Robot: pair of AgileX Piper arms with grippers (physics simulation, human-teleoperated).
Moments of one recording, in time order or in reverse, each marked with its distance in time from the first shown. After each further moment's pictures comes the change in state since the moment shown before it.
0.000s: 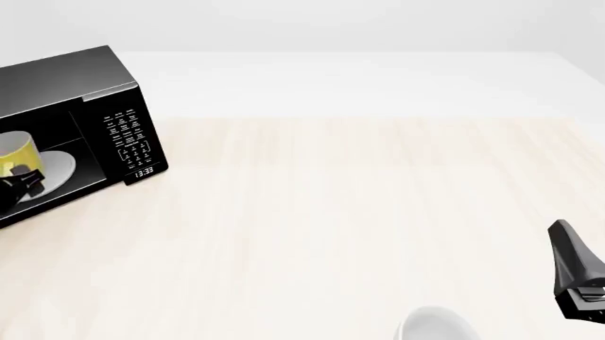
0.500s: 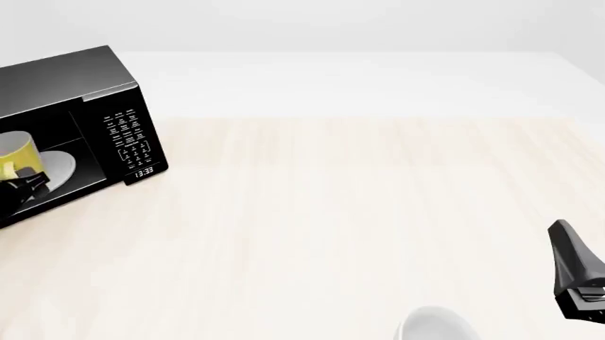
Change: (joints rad) left arm -0.023 -0.039 0.047 0.002 0.008; right arm 0.000 0.000 0.000 0.000 0.000
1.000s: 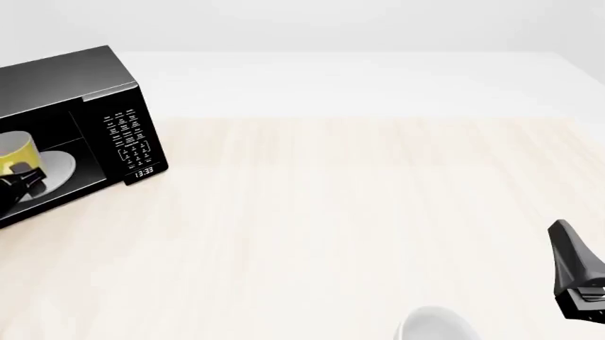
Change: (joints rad) left arm -0.026 -0.166 0.096 0.040 -0.016; right arm 0.000 0.000 0.000 0.000 0.000
